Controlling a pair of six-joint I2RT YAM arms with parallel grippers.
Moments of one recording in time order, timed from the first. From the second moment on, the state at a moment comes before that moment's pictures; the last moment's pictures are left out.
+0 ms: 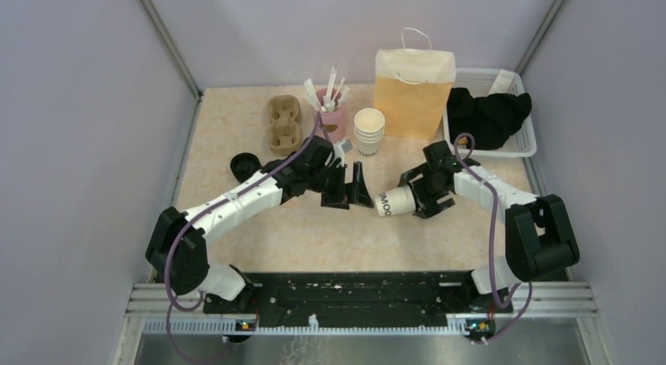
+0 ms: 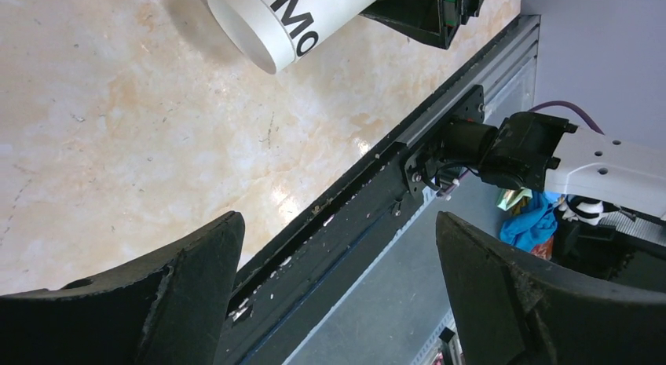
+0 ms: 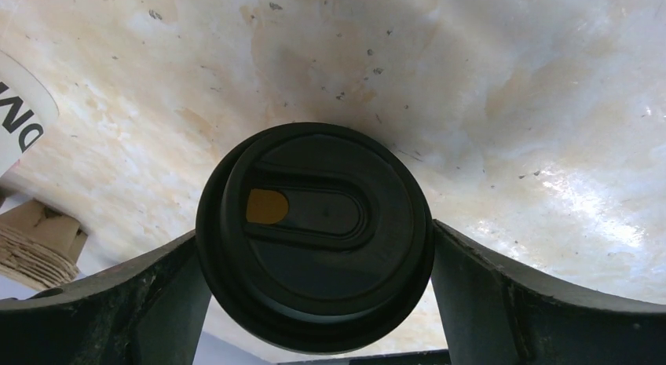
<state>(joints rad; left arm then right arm) -0.73 1.45 1.09 -0.43 0.47 -0.70 0.32 1.47 0.86 -0.60 -0.07 1.41</state>
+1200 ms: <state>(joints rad) -0.72 0.93 0.93 -0.45 0.26 -0.68 0.69 1.50 0.47 0.86 1.04 -0.10</state>
